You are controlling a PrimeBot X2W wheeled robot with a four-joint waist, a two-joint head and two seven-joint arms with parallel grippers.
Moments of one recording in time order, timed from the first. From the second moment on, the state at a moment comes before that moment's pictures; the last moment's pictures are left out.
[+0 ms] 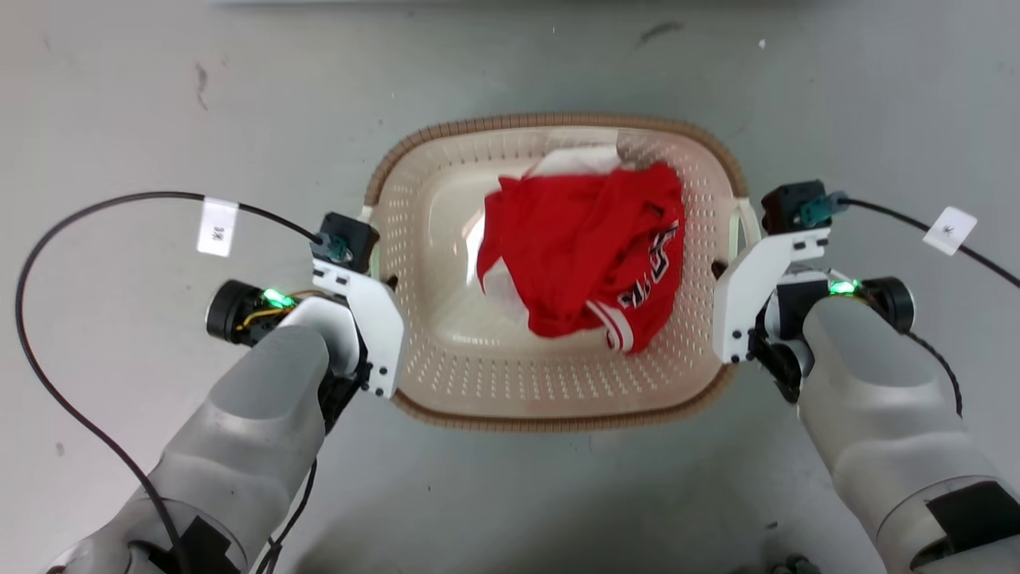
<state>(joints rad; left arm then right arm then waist) -0.92 0.22 -0.92 1.12 -0.73 -0.13 0.01 -0.95 -0.05 0.28 1.28 0.30 0.13 0.09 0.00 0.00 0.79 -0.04</state>
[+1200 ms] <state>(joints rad) -0.80 0.35 -1.26 0.85 -1.16 -0.12 0.61 -0.78 -0.05 0.45 1.24 0.40 0.13 0.73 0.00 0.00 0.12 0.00</state>
